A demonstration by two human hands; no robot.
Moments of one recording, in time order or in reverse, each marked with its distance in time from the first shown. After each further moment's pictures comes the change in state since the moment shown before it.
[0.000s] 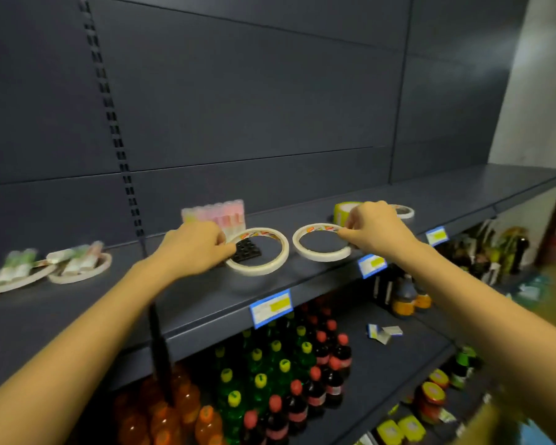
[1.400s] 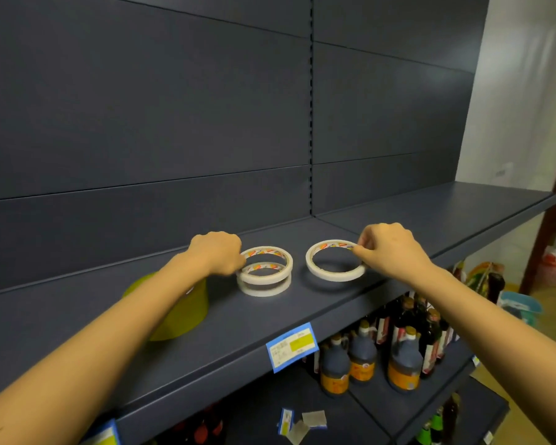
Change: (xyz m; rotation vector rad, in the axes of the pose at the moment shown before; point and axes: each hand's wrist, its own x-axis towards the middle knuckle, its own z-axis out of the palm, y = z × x) left_hand 0.344 0.313 0.132 0.187 -0.189 -0.010; right_hand 0.193 0.398 -0.017 0.021 0.004 0.153
